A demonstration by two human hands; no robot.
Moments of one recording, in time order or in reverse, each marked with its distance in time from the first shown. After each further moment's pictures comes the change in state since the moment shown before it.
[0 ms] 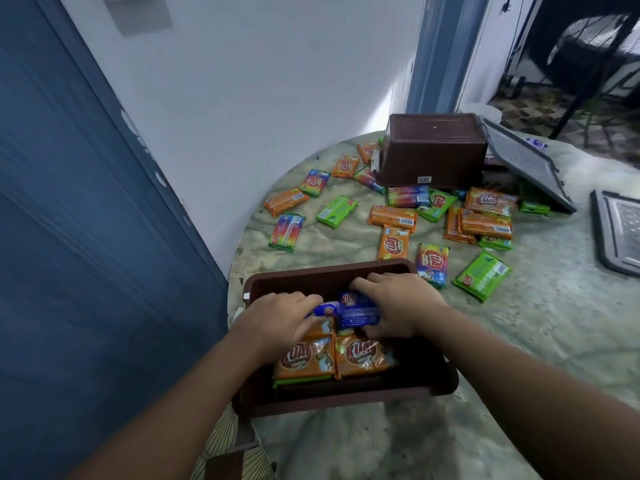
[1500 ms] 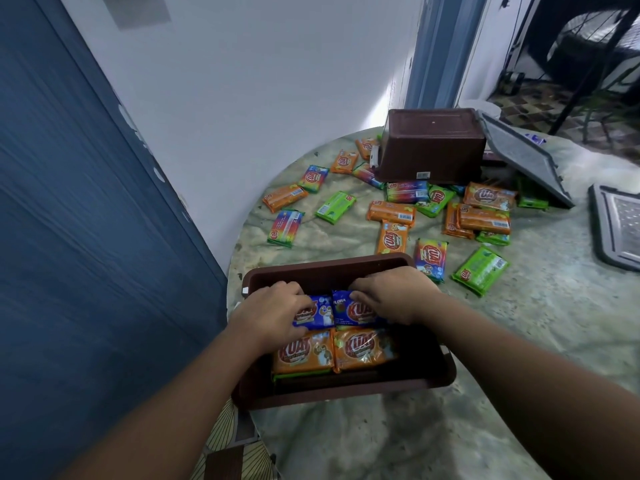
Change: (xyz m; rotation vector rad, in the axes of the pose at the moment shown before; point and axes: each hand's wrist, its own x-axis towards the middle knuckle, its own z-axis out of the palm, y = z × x) left_hand 0.008 -0.005 0.000 0.043 -0.174 -0.081; right_hand 0.007 0.005 0.002 0.077 -0.042 0.009
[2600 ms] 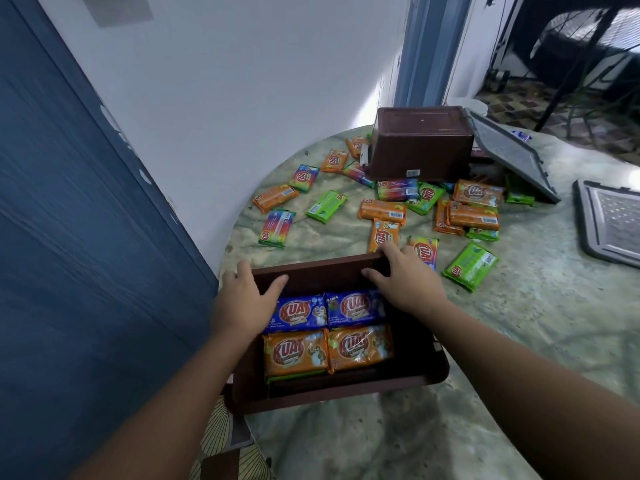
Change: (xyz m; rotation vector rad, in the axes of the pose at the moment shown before) left_hand 0.003 -0.014 0.010 -0.374 0.377 -0.714; right_hand -0.010 0.009 0.007 0.402 0.248 0.567
